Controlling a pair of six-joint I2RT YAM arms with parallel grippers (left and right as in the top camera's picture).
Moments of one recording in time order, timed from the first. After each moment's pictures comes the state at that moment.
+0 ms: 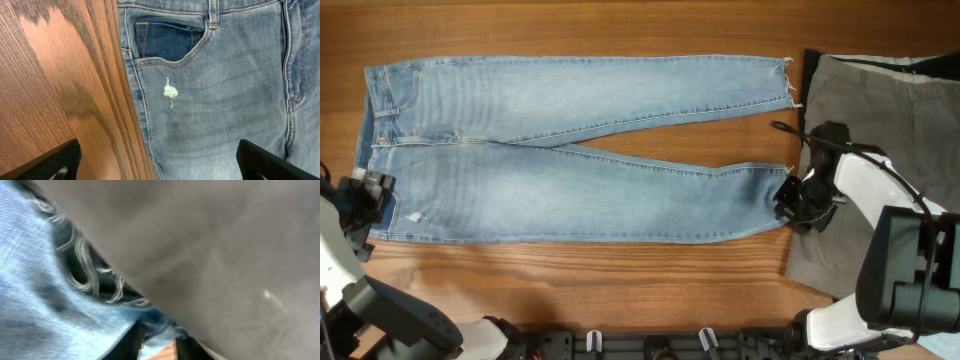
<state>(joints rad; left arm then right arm) 0.79 1.56 1.23 -1.03 0.03 -0.53 -0.13 1.72 0.89 -0.85 -0.13 0.50</state>
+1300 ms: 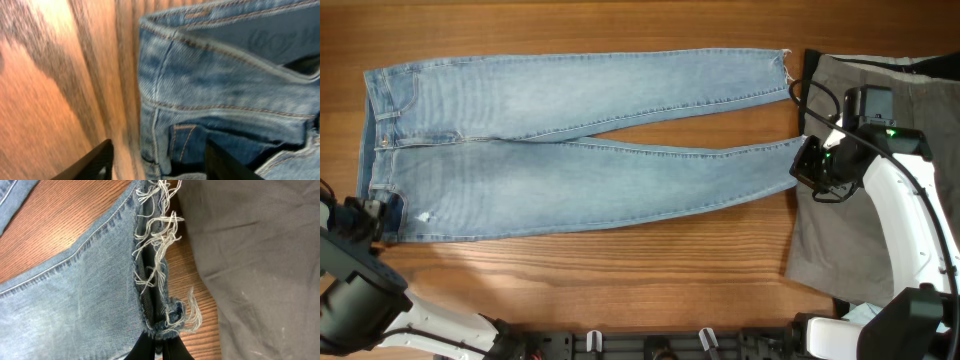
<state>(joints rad) 0.90 1.90 1.21 -0.79 0.03 -0.52 -0.14 1.47 1.10 -0.99 -0.15 0.39</state>
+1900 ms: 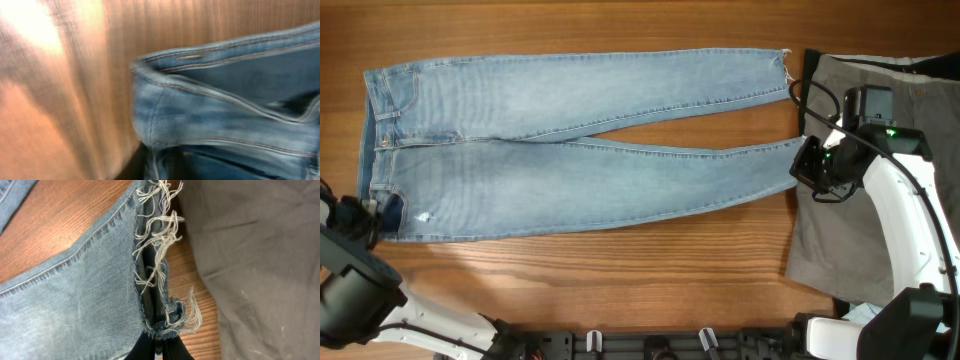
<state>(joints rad) 0.90 1.96 1.23 -0.73 -0.01 -0.52 -0.14 1.47 1.10 -0.99 -0.15 0.39</state>
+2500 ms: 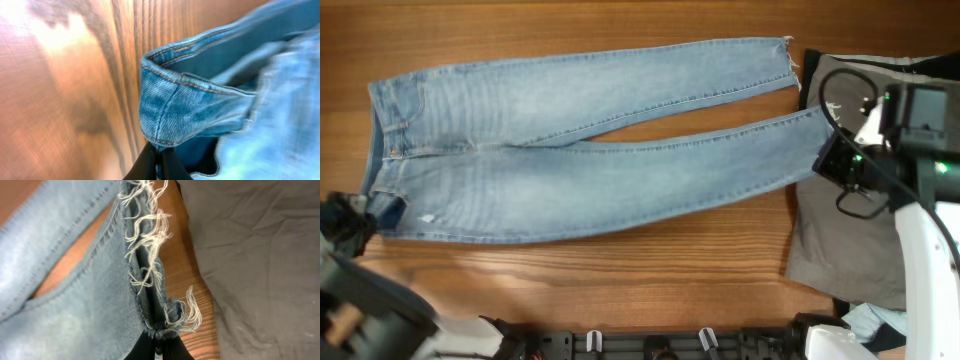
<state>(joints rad) 0.90 1.66 1.26 -1.01 0.04 -0.54 -0.14 1.22 1.28 -1.17 -0.13 0.39</state>
